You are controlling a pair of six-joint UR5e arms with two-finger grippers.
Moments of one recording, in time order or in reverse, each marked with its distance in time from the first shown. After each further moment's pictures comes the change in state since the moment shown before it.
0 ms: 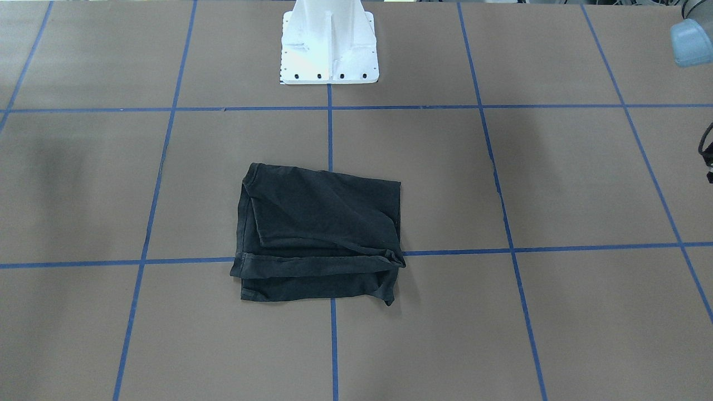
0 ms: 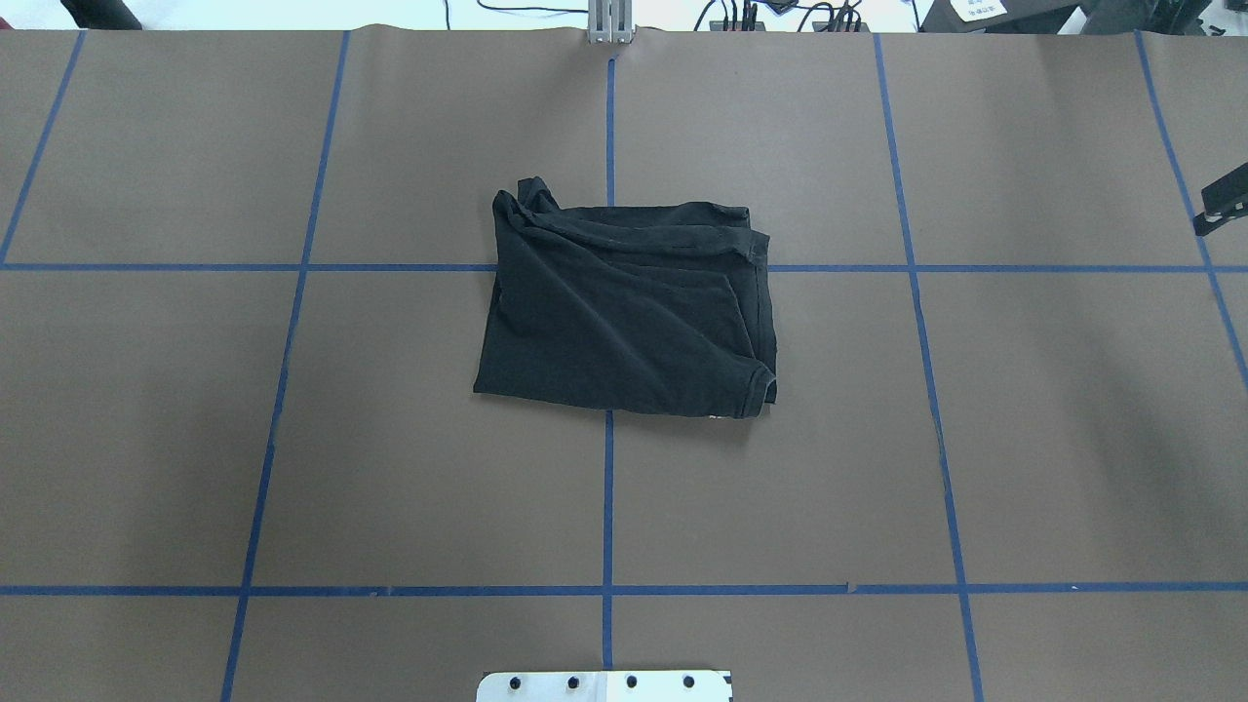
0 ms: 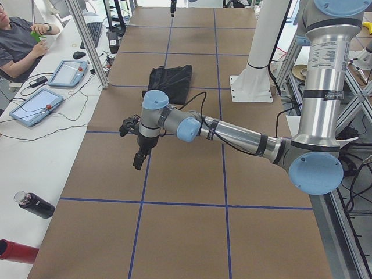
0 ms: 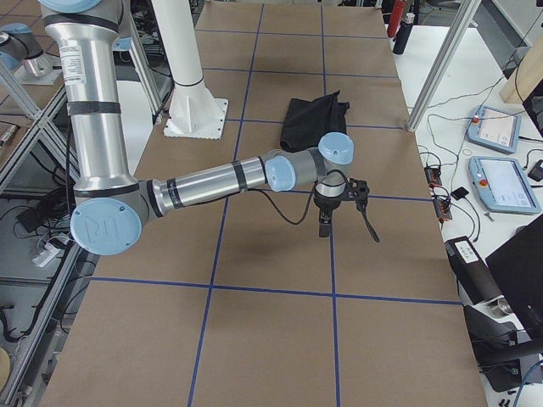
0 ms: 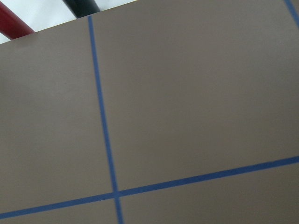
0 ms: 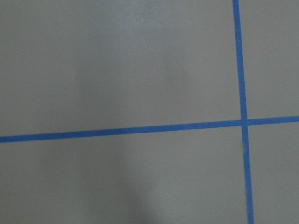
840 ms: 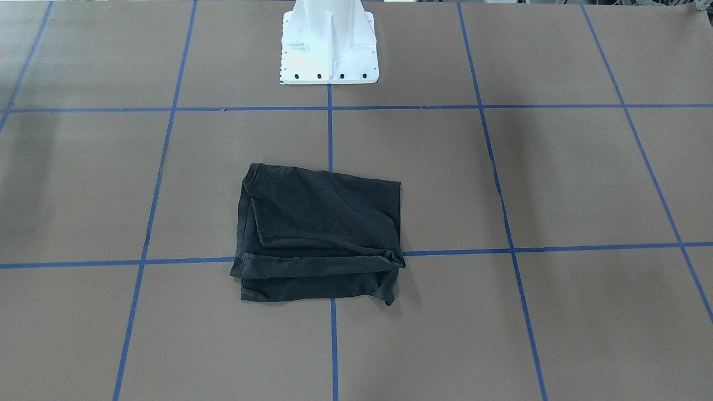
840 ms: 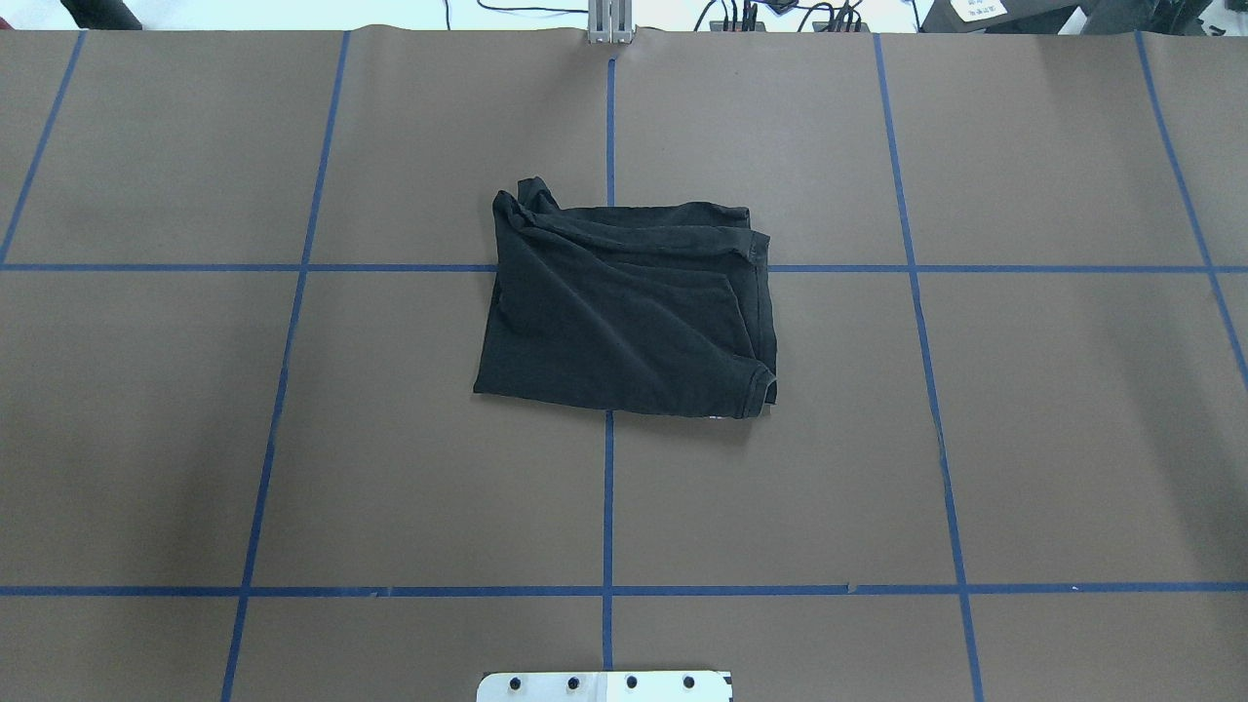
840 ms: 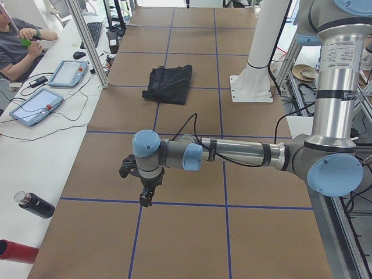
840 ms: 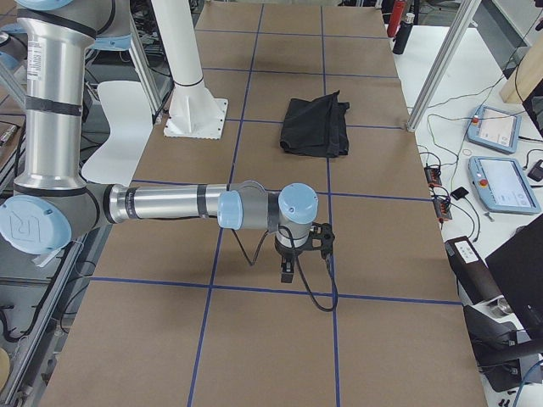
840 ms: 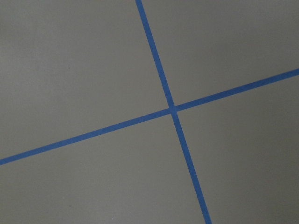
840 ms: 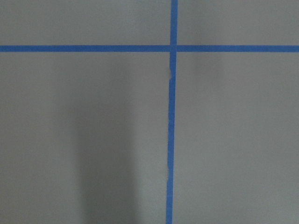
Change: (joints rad) left arm -0.133 0.035 0.194 0.046 -0.195 0.276; right arm 0.190 -0.213 0.003 -0.040 0.098 -0.381
